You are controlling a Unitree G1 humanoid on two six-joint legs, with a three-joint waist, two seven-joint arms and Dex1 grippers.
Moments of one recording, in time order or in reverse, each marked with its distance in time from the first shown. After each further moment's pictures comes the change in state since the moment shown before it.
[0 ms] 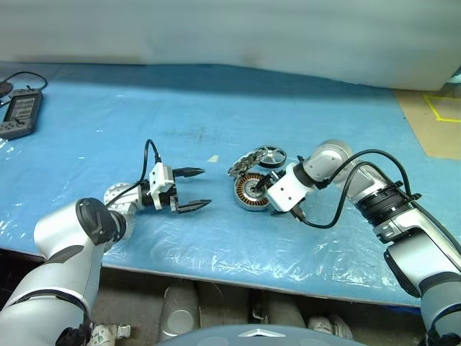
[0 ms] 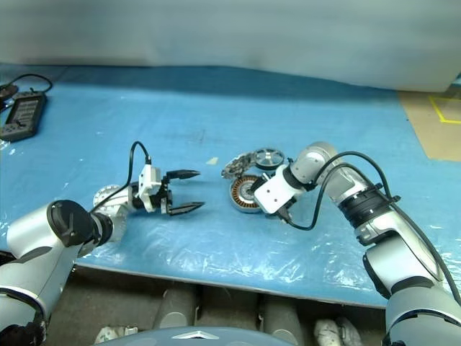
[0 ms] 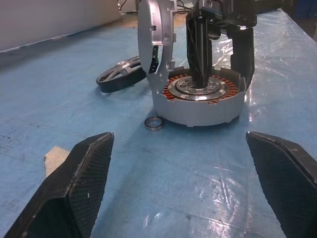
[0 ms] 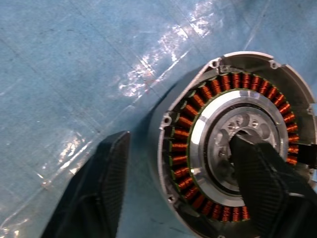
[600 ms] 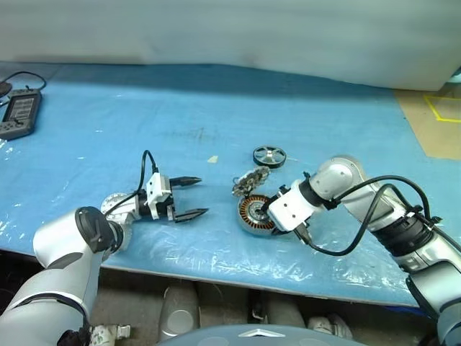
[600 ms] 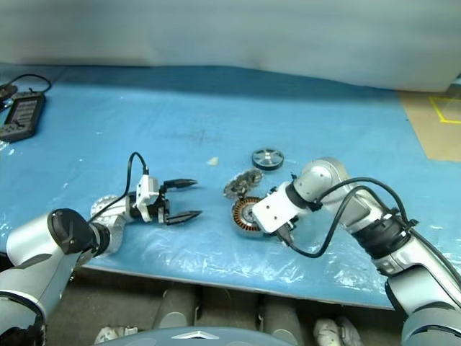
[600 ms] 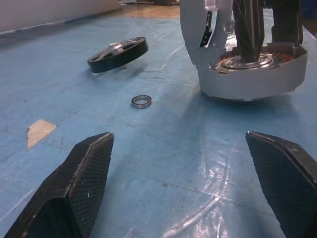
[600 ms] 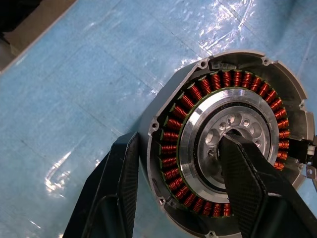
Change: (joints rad) left arm 0.073 0.009 0.004 0.000 0.008 -0.030 -0.016; right arm 0.213 -0.120 -0.033 -0.543 0.105 0.516 0.081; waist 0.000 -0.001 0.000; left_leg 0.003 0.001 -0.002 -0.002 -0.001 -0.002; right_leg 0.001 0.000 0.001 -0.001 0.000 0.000
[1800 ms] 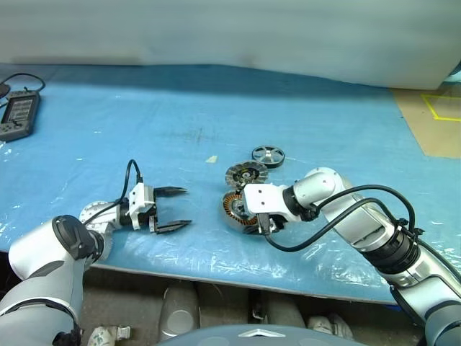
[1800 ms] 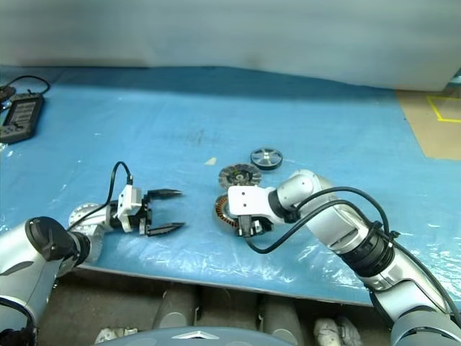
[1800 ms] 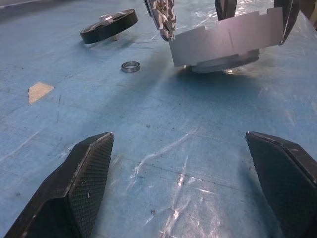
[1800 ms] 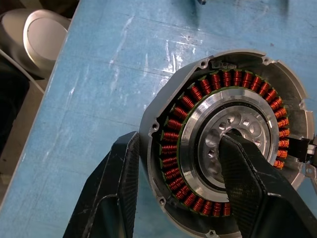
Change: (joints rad) left arm 0.061 0.113 0.062 0.000 0.089 -0.011 -0.050; right arm 0.035 0.109 0.046 -0.245 0.083 0.655 -0.240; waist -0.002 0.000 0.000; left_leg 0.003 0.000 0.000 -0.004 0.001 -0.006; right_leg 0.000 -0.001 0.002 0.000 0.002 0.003
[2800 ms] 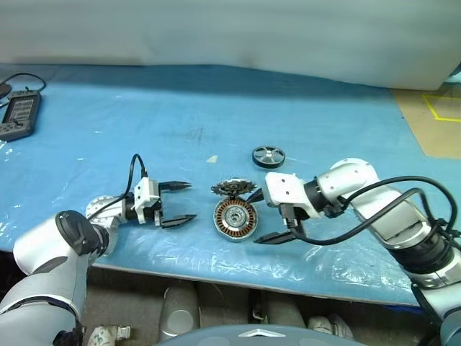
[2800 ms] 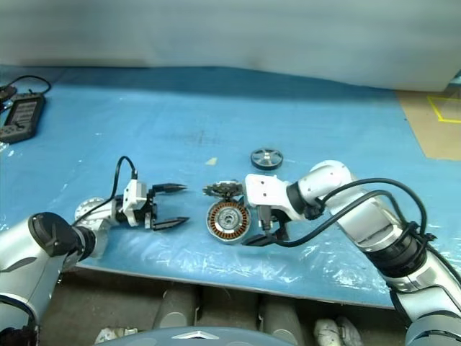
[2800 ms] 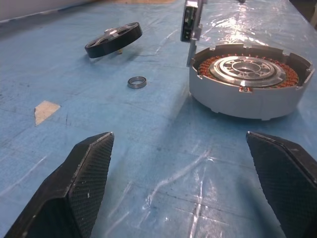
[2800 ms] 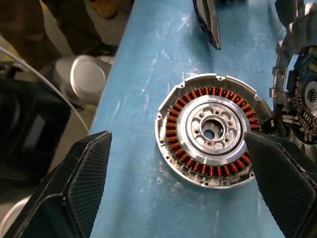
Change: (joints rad) left arm -0.043 -0.027 0.003 0.000 0.013 0.021 0.028; right arm 0.039 -0.158 -0.231 -0.112 0.322 0.081 0.070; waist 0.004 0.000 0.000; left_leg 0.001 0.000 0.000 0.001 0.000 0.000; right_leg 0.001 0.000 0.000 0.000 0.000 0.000
